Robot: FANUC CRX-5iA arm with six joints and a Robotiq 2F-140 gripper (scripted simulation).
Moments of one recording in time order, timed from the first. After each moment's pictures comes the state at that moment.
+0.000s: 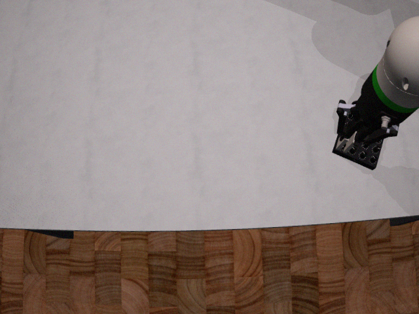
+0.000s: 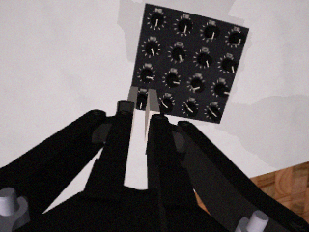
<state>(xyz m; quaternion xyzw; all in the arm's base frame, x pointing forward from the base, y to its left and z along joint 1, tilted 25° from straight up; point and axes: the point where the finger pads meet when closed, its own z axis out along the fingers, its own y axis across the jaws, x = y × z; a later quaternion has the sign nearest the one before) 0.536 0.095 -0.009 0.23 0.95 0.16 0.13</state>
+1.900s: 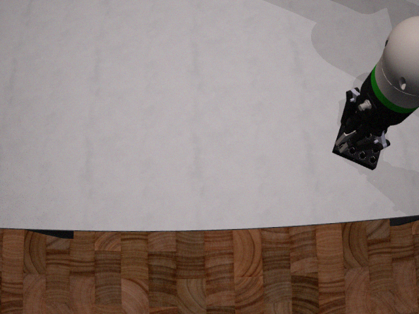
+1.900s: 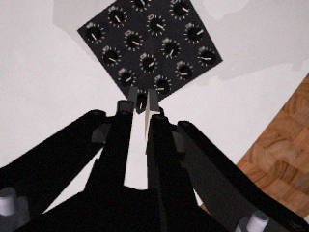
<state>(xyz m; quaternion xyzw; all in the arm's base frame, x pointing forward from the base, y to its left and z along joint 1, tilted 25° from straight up) 0.536 0.095 -0.009 0.57 0.79 0.21 0.06</state>
